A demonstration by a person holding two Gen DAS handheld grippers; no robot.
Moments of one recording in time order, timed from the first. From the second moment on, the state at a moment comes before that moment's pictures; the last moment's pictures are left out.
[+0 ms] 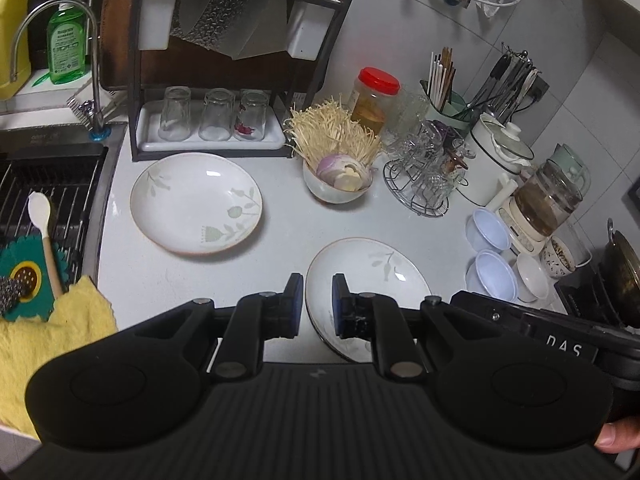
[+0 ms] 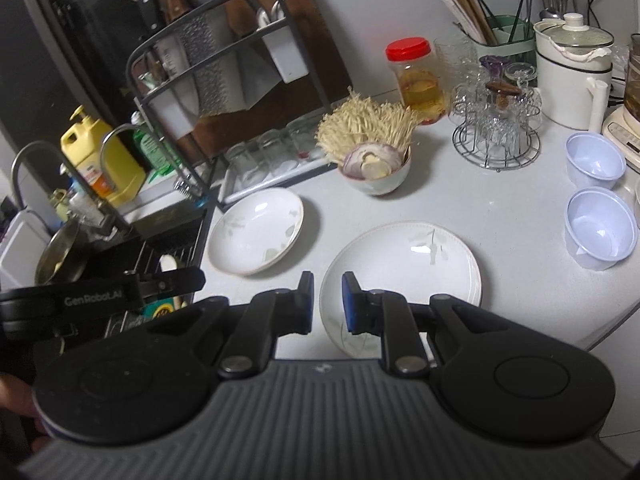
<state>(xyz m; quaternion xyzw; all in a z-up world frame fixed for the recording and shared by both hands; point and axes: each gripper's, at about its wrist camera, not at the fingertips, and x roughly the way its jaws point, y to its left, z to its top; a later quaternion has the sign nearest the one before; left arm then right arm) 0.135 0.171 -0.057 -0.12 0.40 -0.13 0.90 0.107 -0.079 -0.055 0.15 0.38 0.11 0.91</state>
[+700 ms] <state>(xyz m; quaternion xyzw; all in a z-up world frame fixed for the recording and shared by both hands) 0.048 0.167 -0.073 -0.16 0.41 -0.05 0.90 0.070 -0.083 -0.066 0.12 0.40 0.19 0.89</state>
